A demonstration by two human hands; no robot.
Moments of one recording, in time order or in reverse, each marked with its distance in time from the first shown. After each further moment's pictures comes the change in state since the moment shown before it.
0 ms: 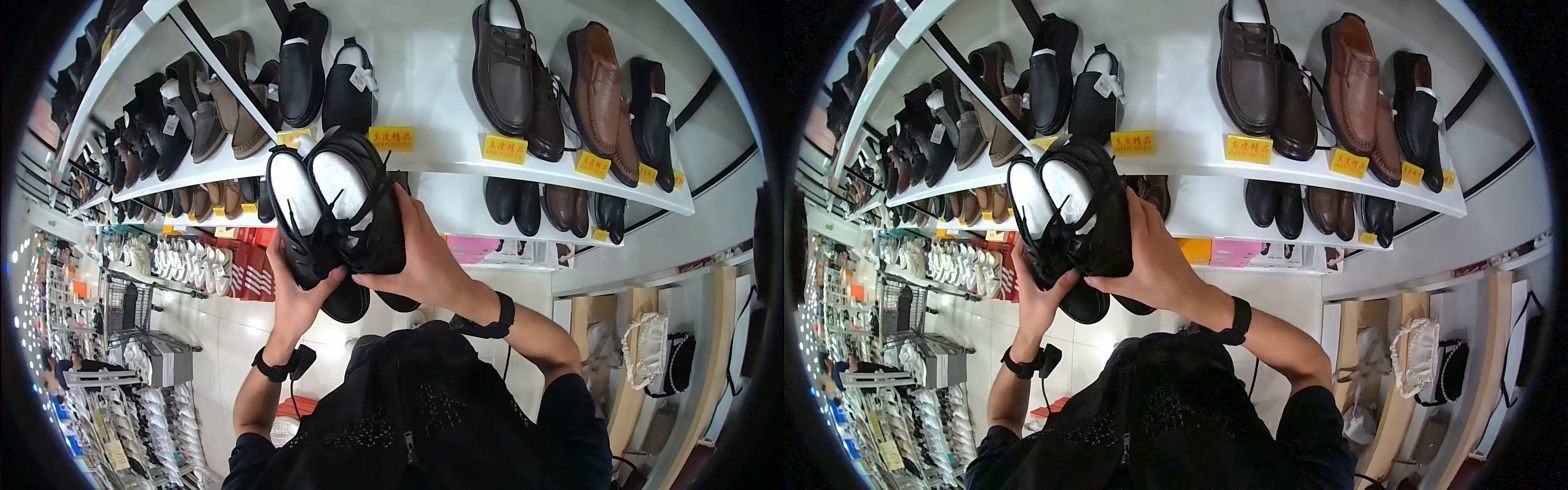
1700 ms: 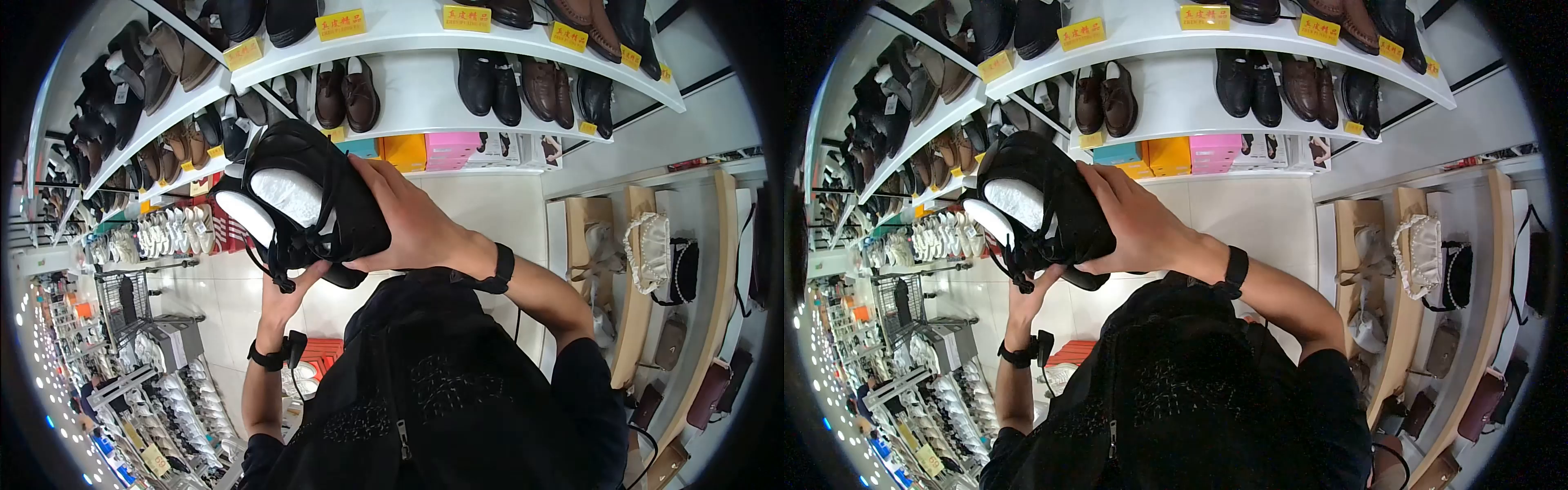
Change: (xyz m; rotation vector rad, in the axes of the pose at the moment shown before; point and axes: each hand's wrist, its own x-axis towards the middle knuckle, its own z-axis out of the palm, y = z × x) left_hand -0.125 -0.041 -0.033 -0.017 -0.235 -0.242; right_hand -0.107 -0.024 0.036 0.016 -0.120 -0.028
